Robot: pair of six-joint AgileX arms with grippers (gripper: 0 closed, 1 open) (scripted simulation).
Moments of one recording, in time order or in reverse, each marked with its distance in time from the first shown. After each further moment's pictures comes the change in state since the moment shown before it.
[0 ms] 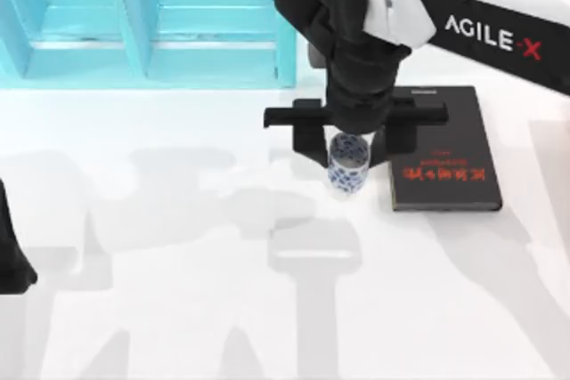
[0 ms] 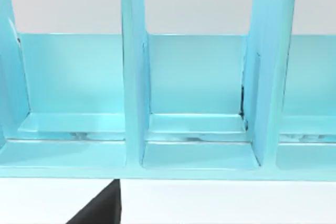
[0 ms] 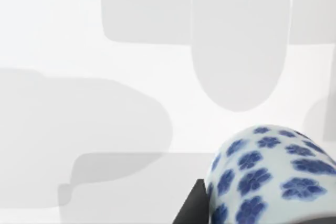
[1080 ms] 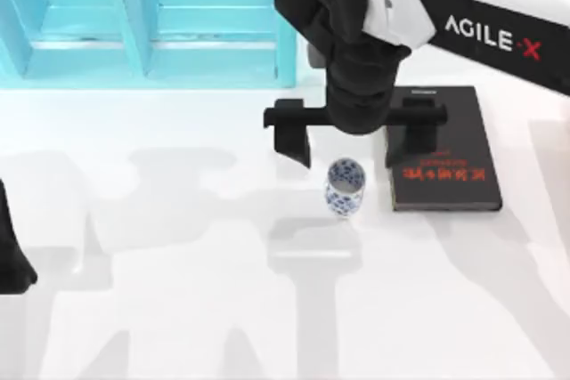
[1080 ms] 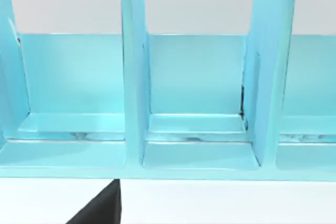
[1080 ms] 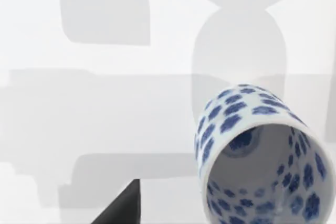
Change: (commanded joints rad) left arm 0.000 0.000 0.000 0.000 0.000 0.000; right arm 0.000 0.000 0.000 0.000 0.000 0.000
